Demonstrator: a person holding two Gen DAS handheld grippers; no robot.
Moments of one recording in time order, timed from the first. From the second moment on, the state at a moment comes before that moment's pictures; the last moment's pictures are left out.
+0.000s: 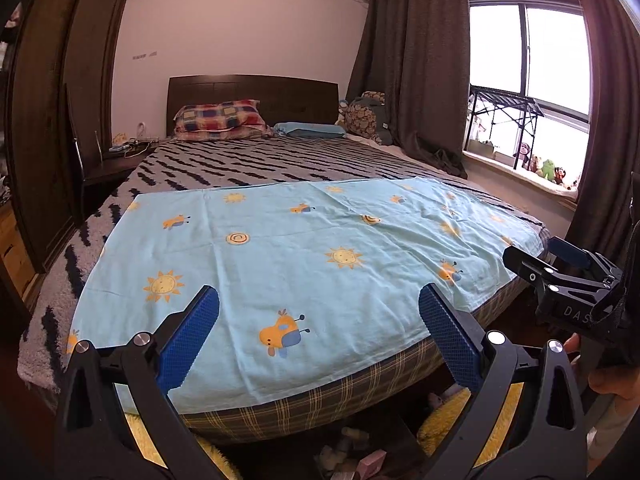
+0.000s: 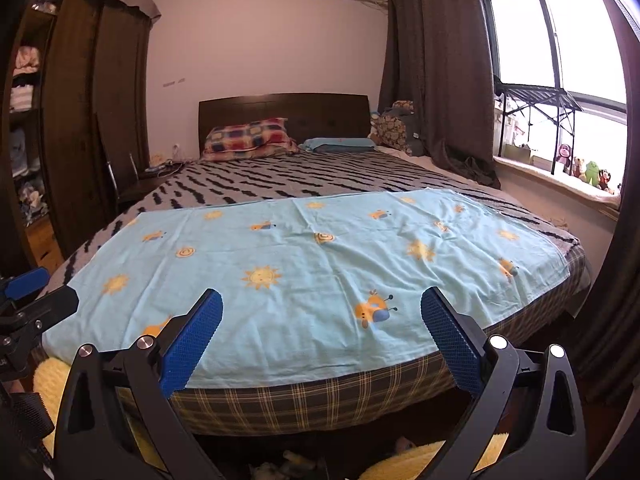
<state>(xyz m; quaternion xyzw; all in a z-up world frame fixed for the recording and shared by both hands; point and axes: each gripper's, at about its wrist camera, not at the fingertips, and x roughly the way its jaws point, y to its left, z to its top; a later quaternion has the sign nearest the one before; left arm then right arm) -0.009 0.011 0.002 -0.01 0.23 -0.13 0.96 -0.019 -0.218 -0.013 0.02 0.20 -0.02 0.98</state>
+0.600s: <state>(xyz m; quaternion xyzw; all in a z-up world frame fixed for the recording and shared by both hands) -0.010 0.009 0.003 -0.01 0.22 -0.13 0.97 -0.019 -0.221 -0.012 0.03 0.19 -0.01 0.98</state>
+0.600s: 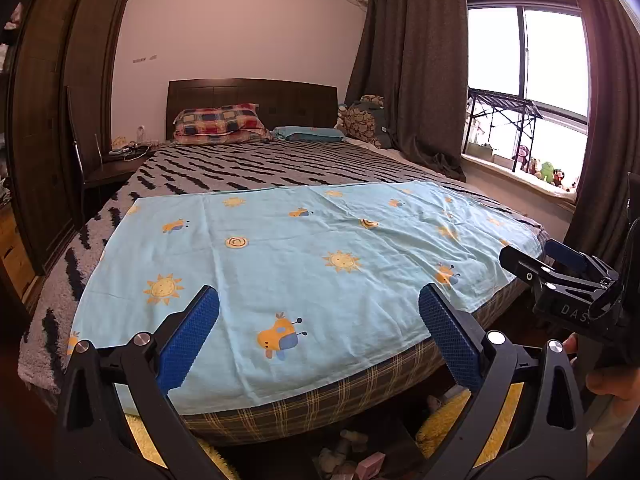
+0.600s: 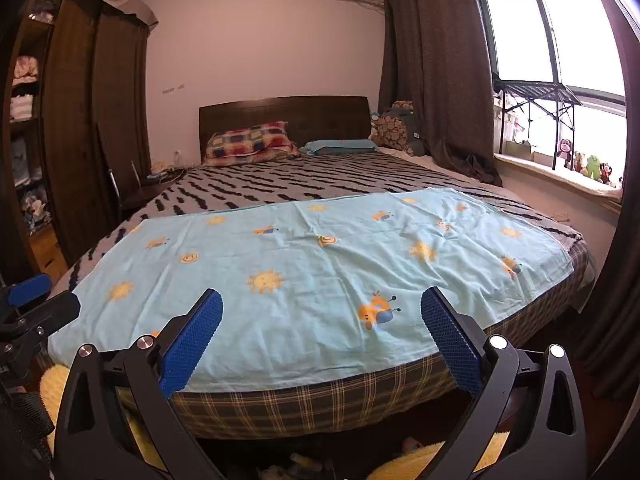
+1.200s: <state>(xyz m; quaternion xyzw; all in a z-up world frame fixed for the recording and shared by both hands) -0.011 0.007 0.006 -0.01 0.22 -0.14 0.97 -0.019 -0.221 -0.010 0.04 0.19 -0.02 0.98</state>
